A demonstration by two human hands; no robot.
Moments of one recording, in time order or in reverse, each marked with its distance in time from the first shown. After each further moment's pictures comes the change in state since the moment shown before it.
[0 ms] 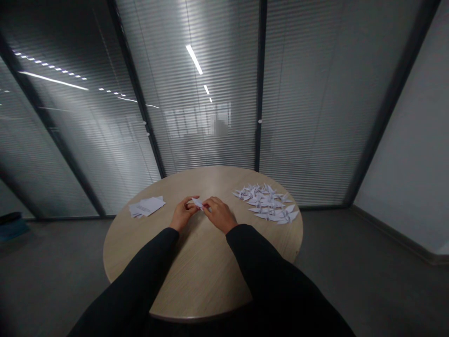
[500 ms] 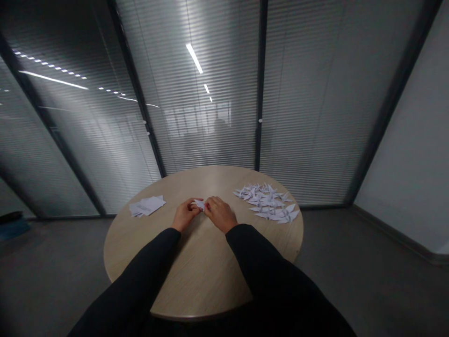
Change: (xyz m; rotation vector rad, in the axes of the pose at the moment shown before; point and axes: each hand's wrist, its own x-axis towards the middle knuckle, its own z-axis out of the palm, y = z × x) left_hand -0.006 0.009 0.006 0.156 -0.035 0.069; right_hand -0.001 -0.003 -0.002 -0.119 -0.028 0.021
